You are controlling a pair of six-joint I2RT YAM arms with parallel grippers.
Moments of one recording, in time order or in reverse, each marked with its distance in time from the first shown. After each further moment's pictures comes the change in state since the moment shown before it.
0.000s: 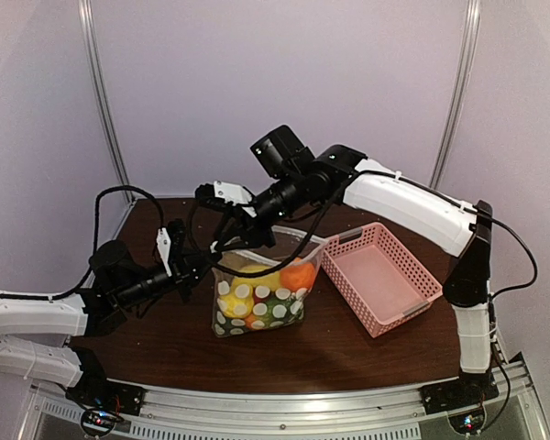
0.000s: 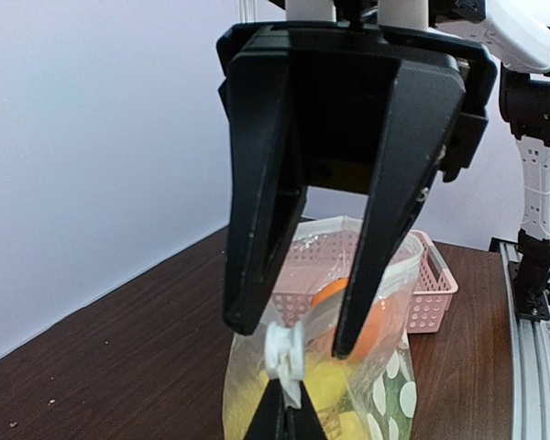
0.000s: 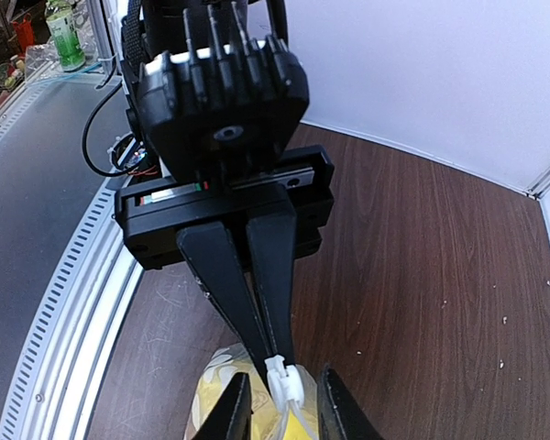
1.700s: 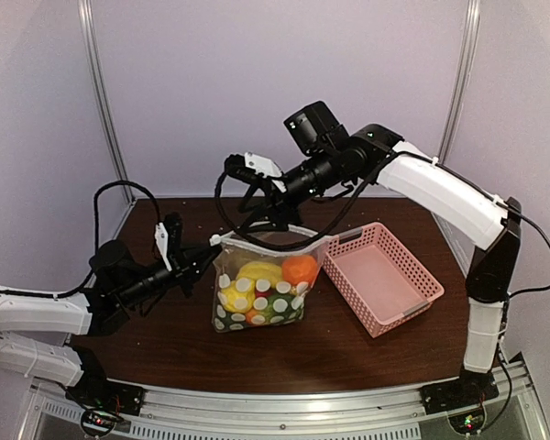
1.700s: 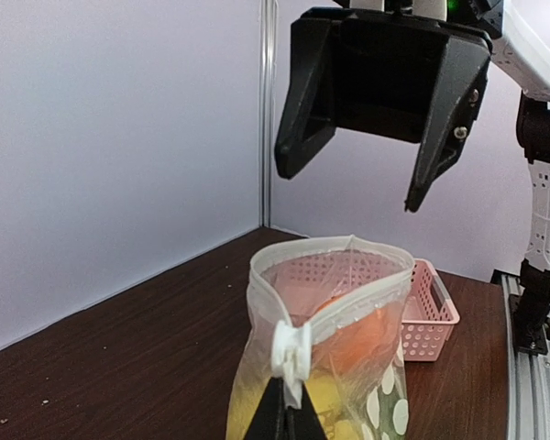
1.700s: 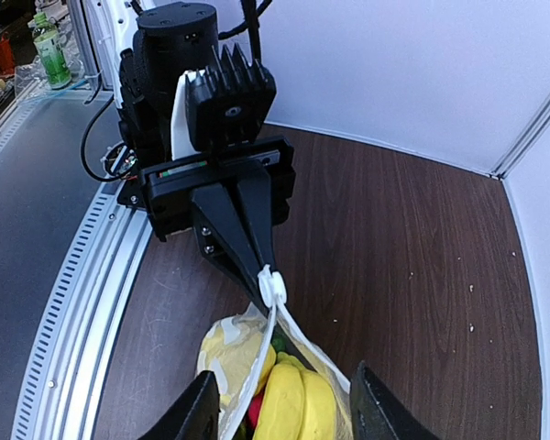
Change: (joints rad) left arm 0.000 0.043 0.000 0.102 -0.044 -0.086; right arm -0.080 -0.143 -0.058 -0.072 0.005 0.005
